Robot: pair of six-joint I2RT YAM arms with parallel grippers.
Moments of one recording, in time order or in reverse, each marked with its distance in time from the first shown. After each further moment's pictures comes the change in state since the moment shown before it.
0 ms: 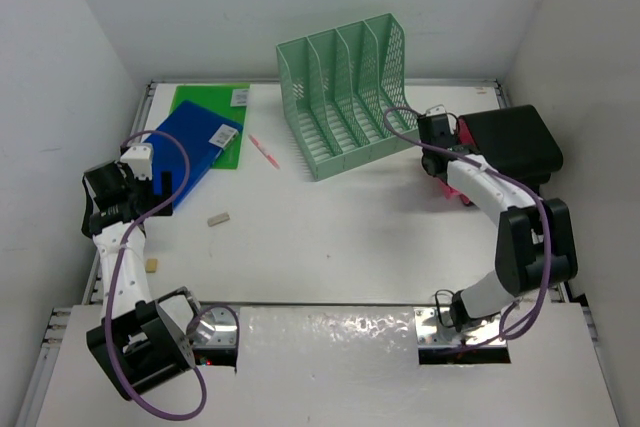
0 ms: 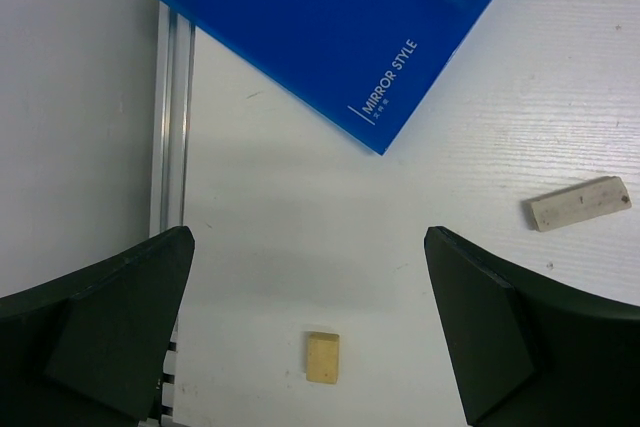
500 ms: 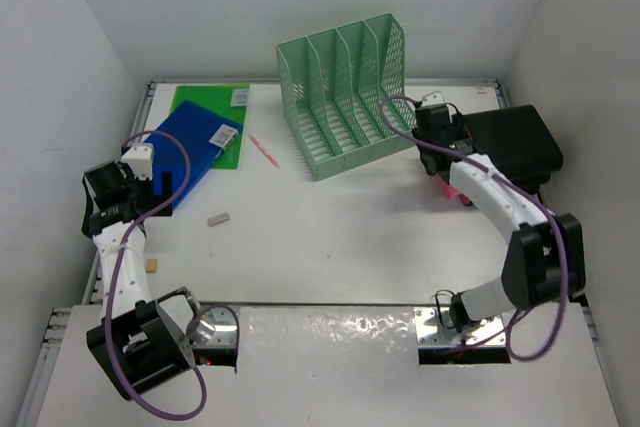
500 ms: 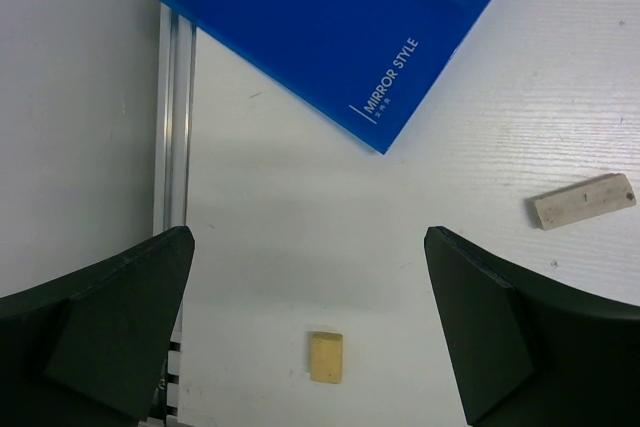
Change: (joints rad) left arm 0.000 0.001 0.000 0.000 0.000 0.012; right arm 0.033 -0.027 0.061 -0.042 0.001 -0.009
